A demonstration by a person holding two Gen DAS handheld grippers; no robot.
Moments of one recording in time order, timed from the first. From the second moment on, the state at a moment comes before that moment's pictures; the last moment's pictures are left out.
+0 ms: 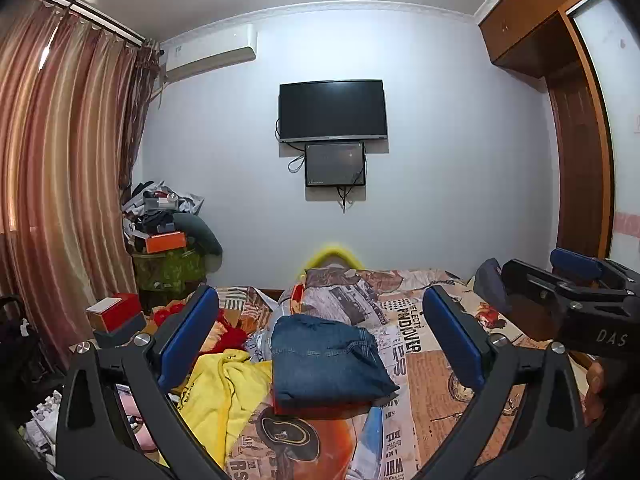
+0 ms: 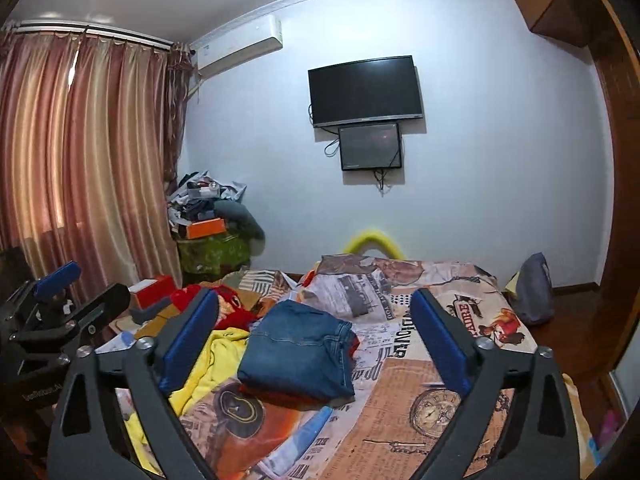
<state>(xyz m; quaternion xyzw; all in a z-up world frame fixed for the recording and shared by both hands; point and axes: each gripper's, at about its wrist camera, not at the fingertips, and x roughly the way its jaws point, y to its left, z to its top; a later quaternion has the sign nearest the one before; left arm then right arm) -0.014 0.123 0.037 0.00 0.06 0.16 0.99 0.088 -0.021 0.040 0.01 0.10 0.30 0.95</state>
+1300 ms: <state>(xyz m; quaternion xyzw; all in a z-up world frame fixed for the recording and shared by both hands) -0.008 0.127 0.026 -0.03 0.07 0.16 0.98 0.083 -0.024 0.035 0.00 0.12 0.29 0.95</state>
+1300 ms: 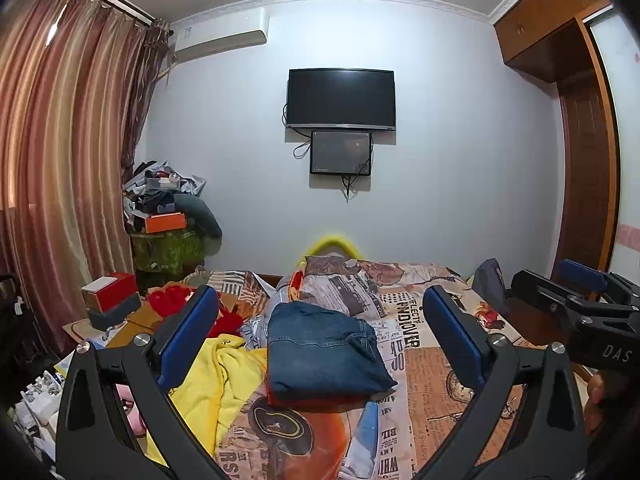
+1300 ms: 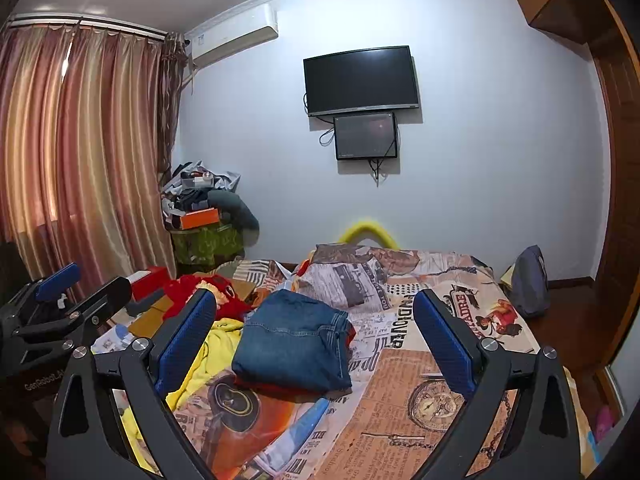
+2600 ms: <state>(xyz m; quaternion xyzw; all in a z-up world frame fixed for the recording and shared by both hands) 0.000 0.122 0.014 -0.04 0.09 0.14 0.99 0.082 -0.027 0.037 0.00 0.12 0.29 0.95</state>
